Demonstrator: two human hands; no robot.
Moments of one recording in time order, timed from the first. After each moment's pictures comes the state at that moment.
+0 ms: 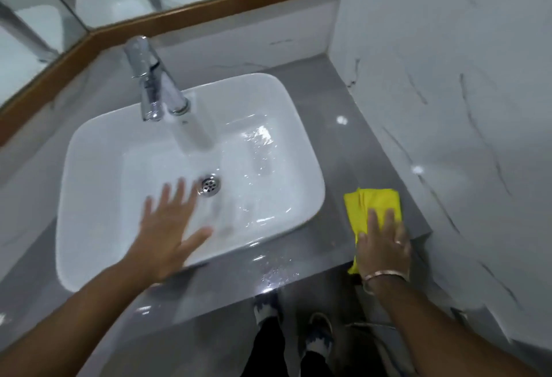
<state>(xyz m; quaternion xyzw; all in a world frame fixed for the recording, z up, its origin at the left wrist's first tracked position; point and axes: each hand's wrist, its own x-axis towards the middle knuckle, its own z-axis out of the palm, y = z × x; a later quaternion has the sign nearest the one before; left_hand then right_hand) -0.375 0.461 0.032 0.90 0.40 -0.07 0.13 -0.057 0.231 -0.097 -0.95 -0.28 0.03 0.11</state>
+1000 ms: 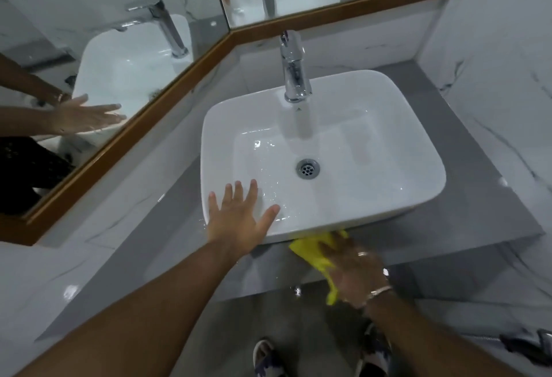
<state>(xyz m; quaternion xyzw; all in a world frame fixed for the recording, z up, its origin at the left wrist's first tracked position) -0.480 0.474 0.029 0.84 0.52 -0.10 0.08 -0.285 0.292 -0.083 -0.73 -0.68 0.10 -0.02</state>
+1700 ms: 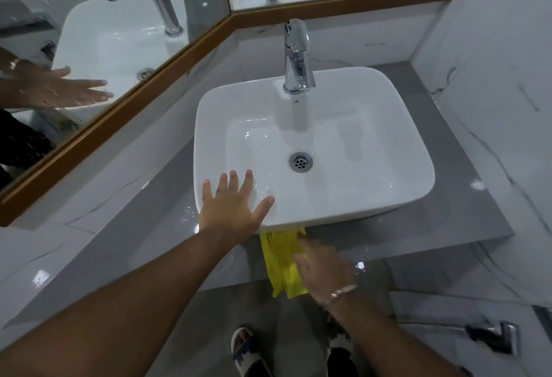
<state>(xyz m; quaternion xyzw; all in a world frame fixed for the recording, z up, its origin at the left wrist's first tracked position) -0.476 0.473 0.027 0.85 0.51 -0.07 0.10 -0.327 0.309 -0.016 -0.78 -0.59 0.21 0.07</state>
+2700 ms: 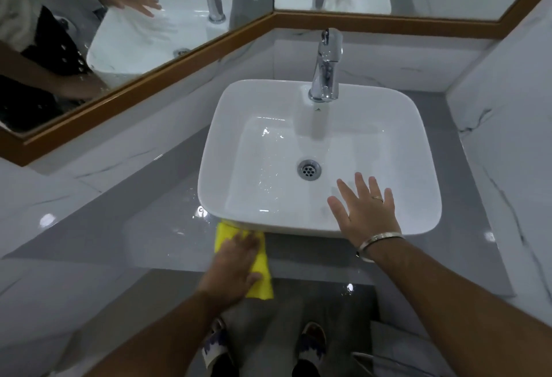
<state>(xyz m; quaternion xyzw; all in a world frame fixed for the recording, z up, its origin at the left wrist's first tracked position) -0.530 0.365 -0.096 0.89 0.42 -0.13 0.10 -0.212 0.383 0.028 -0.78 -0.62 0.09 -0.04</state>
